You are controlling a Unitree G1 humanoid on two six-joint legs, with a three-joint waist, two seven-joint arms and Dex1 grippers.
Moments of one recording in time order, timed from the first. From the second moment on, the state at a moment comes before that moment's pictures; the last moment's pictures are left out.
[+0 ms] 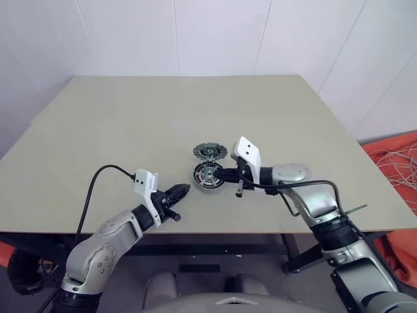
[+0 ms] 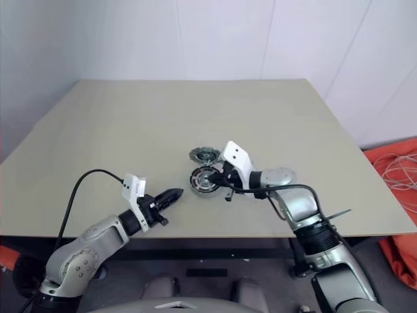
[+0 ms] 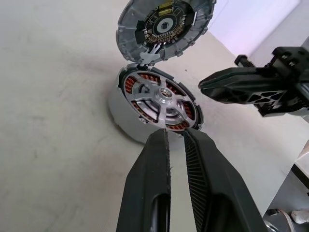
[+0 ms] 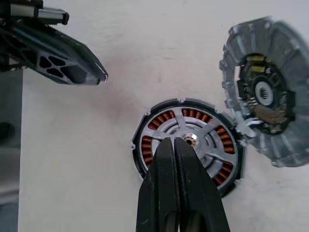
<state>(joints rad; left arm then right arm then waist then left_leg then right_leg) 0.09 0.34 -0.03 -0.42 -0.76 0.66 -0.38 -0.44 -0.50 0.28 -0.02 0.20 0.41 0.99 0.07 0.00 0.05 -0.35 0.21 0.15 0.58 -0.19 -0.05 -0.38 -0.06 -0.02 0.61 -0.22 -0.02</state>
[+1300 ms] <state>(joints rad) 0.05 0.21 -0.05 -0.36 -0.65 0.64 -0.39 -0.93 -0.50 0.64 0.57 -0.30 -0.44 1.40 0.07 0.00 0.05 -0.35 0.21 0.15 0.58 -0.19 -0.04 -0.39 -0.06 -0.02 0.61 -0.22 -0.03</state>
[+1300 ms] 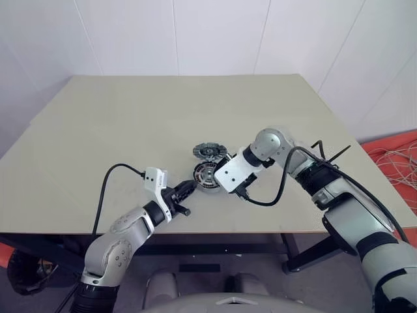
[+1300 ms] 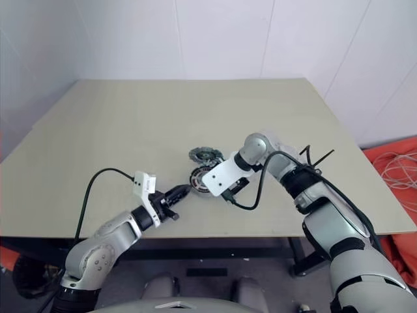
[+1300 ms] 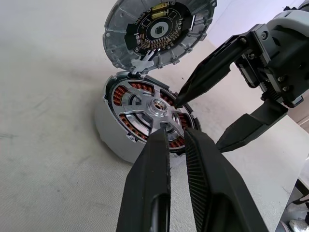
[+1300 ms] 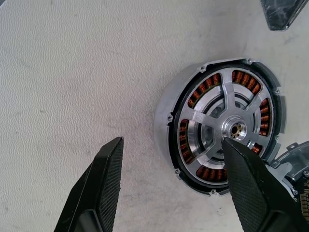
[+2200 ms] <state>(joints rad) 0.05 0.20 -0.05 -0.36 -0.65 0.64 -0.39 -0.93 -0.50 0.64 0.63 -0.32 -0.55 1.40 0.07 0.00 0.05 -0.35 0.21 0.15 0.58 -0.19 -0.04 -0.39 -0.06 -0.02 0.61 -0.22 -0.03</state>
